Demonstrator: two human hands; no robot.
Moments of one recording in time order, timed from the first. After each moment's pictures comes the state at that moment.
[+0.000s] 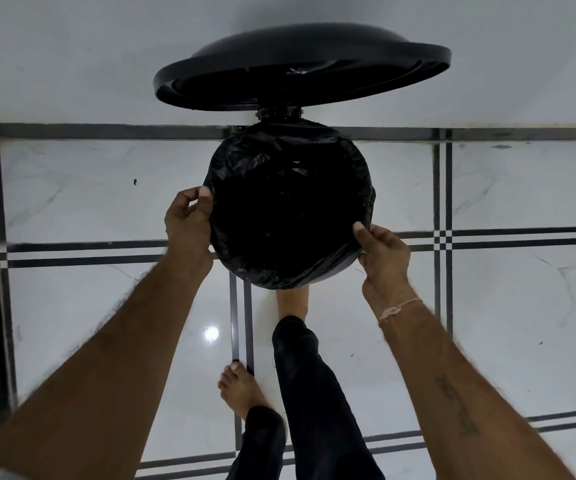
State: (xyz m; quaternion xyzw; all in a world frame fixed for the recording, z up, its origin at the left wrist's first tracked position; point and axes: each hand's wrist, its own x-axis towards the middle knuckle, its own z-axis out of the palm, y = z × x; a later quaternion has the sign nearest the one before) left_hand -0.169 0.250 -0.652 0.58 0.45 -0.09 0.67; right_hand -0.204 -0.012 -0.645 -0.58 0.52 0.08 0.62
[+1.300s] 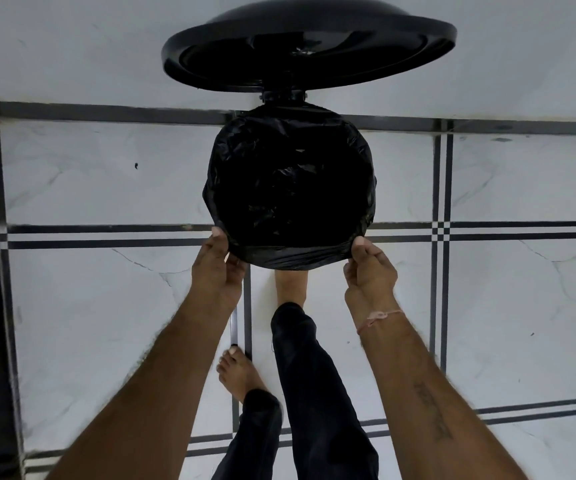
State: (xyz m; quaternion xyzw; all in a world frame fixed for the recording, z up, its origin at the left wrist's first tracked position) left_hand -0.251 0.223 -0.657 0.32 0.53 -0.12 0.78; right_hand -0.248 0.011 -0.642 -0.47 0.61 0.05 0.64
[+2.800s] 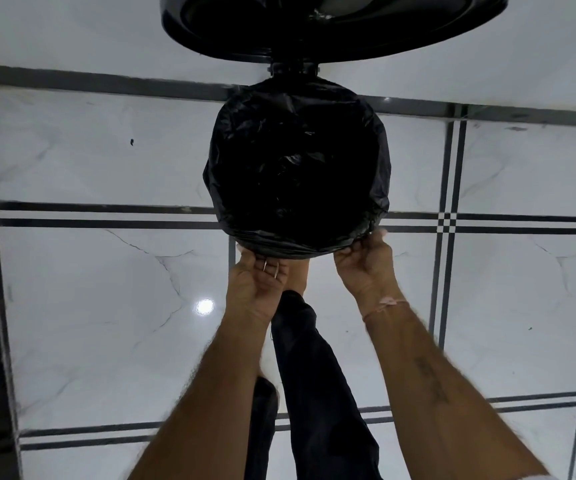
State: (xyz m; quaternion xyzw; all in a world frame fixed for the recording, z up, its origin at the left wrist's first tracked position) left_hand -0.288 0.175 -0.673 0.10 0.58 -0.11 0.80; right_hand -0.241 0.004 -0.672 -0.27 0.59 0.10 0.76
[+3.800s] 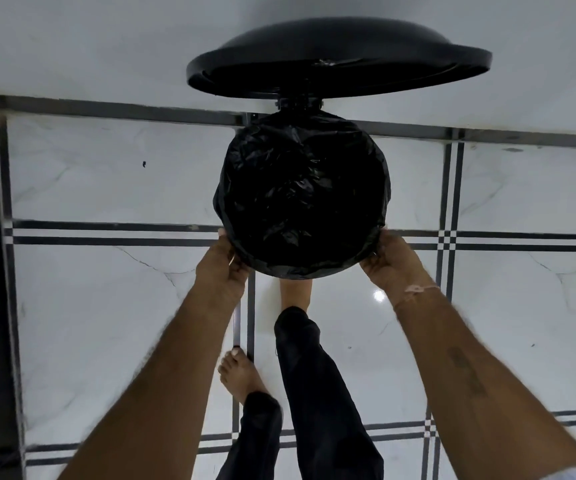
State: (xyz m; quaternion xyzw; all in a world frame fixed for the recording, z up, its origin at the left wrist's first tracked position) left_hand -0.230 0.234 -0.658 0.27 0.62 -0.13 0.72; right_hand -0.191 -0.024 -0.660 -0.42 0.63 0.17 0.63
